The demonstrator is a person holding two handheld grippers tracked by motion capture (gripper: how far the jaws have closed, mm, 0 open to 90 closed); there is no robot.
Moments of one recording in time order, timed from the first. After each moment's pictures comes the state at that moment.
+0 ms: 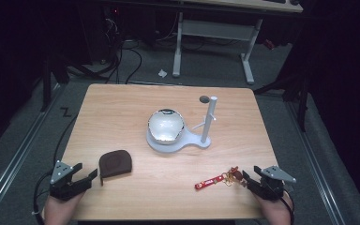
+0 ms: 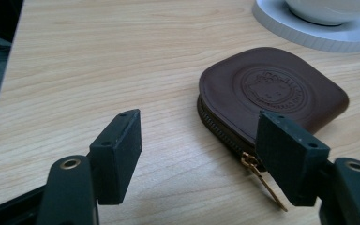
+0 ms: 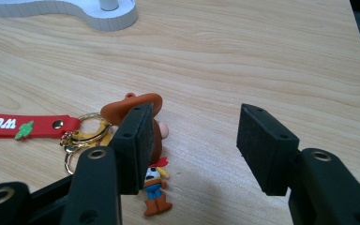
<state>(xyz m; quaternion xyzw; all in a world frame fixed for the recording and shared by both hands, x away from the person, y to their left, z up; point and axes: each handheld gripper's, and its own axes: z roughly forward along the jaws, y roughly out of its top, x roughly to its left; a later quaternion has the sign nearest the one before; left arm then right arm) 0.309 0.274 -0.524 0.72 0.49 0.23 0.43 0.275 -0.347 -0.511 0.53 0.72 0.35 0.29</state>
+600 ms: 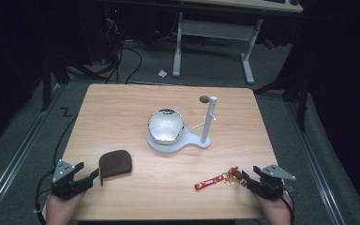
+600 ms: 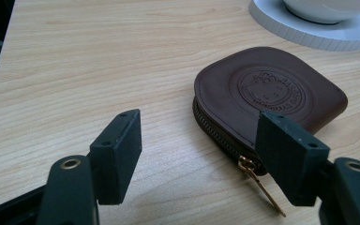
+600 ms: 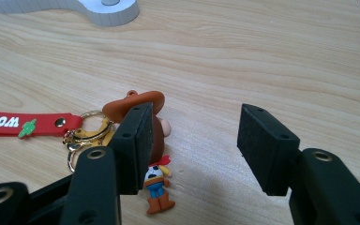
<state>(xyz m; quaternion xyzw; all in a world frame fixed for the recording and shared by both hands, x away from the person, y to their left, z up) 0.312 0.270 -0.525 0.72 0.49 0.23 0.43 0.277 -0.346 -0.509 0.53 0.72 0.35 0.27</state>
